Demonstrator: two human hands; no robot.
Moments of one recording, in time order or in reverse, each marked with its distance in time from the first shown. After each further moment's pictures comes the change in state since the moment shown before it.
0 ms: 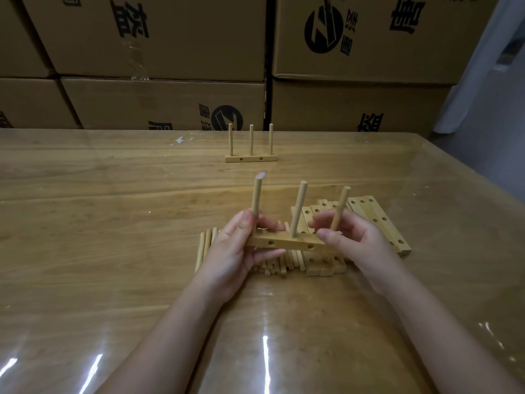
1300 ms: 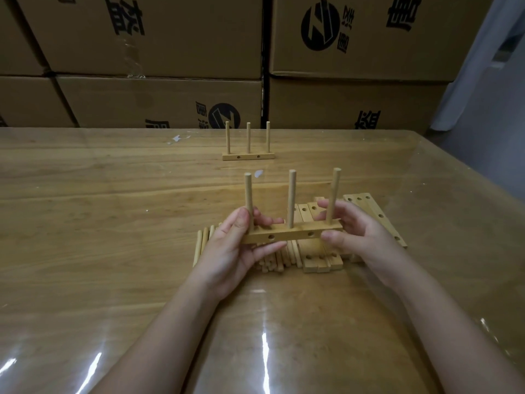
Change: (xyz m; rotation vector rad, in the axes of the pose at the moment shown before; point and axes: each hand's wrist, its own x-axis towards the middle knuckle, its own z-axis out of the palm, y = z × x) left_hand 0.000 0.000 -0.001 -0.167 -0.049 -0.034; right_hand 0.004 0.006 -0.018 -0.018 -0.084 0.049
